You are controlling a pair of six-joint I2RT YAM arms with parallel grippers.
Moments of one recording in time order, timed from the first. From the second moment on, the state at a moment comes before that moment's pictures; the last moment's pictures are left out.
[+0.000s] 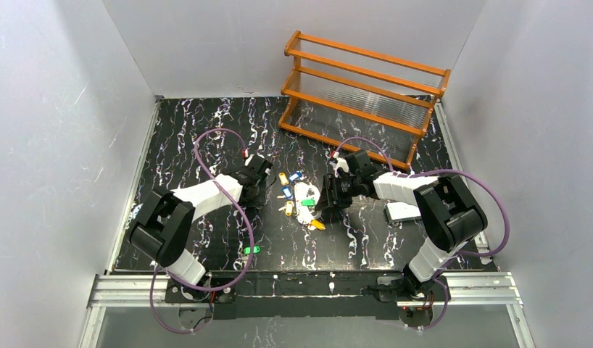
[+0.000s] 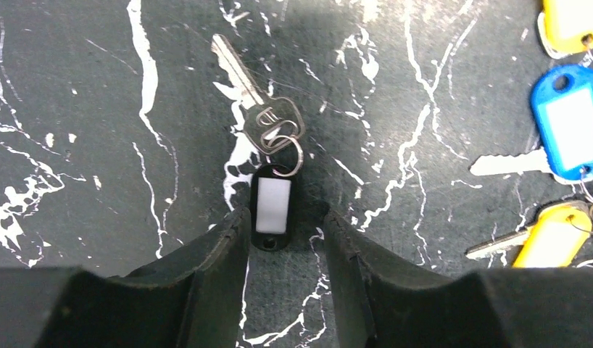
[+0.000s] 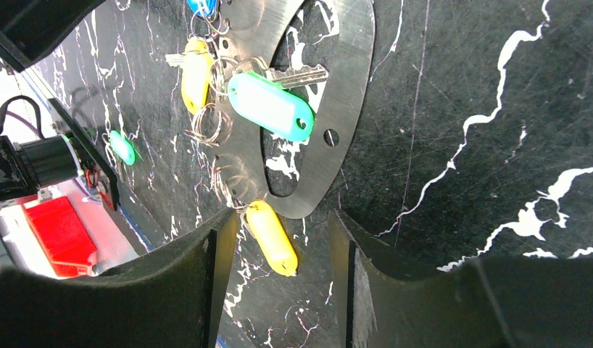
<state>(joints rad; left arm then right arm) -0.57 1.58 0.87 -0.47 -0.32 -0.44 0.52 1.67 0.80 -0.11 -0.61 0.44</state>
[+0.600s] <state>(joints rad) -0.73 1.45 0.80 -0.50 -0.27 -0.53 0.52 1.65 0.82 -0.13 -0.59 0.42</state>
